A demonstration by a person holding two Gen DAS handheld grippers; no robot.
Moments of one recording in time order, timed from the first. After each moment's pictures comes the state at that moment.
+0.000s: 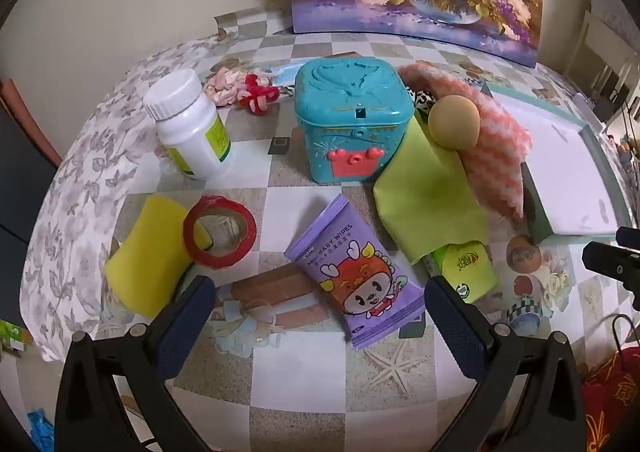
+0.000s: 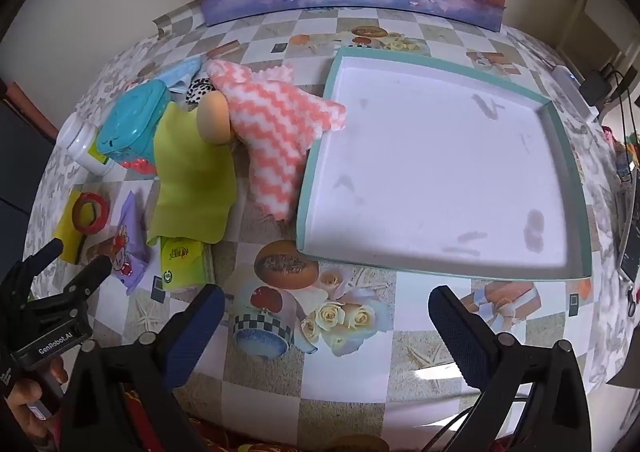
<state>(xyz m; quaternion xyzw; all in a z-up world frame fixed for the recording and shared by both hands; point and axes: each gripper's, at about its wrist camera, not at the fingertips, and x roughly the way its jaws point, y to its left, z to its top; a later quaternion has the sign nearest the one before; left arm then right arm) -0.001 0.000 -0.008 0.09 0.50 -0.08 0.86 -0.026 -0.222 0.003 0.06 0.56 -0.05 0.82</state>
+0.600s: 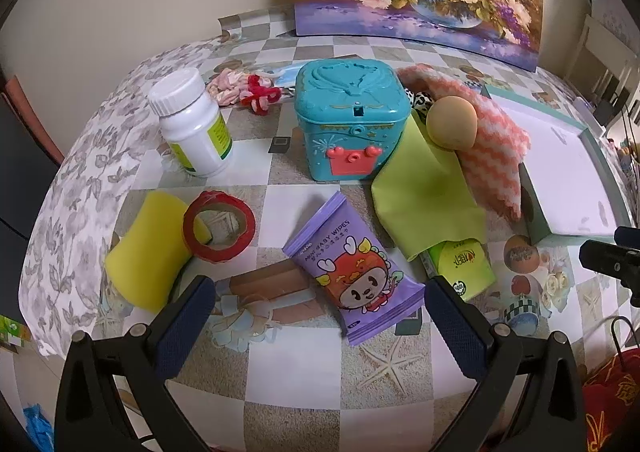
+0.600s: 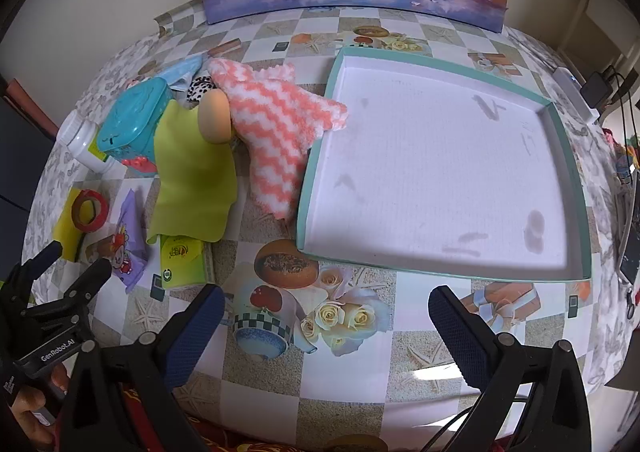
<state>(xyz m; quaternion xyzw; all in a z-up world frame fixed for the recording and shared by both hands) 0.000 0.006 -0.003 0.07 0.50 -0.08 0.86 -0.024 -0.225 0.005 0.06 0.57 -0.05 0.82</state>
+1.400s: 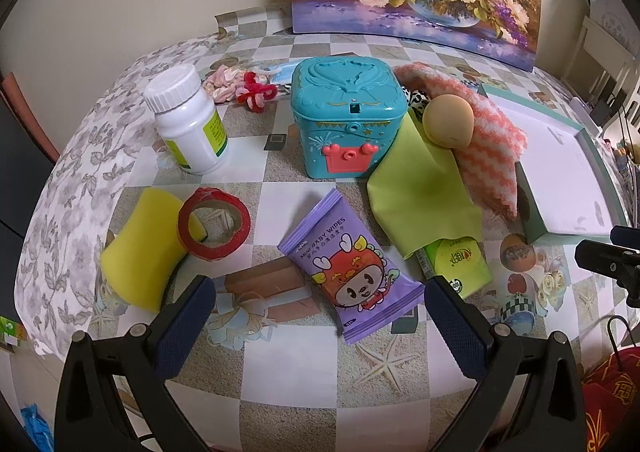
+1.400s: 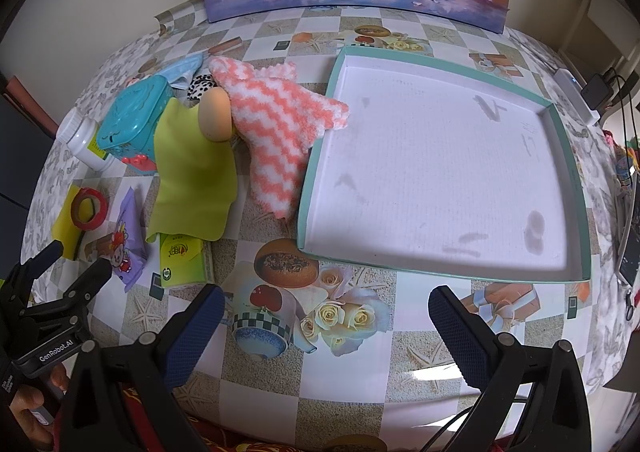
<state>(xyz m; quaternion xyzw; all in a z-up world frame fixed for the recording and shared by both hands) 0.000 0.005 -0.004 0.07 0.51 -0.09 0.85 -0.023 -0.224 0.005 0.06 0.57 -0.05 0.82</state>
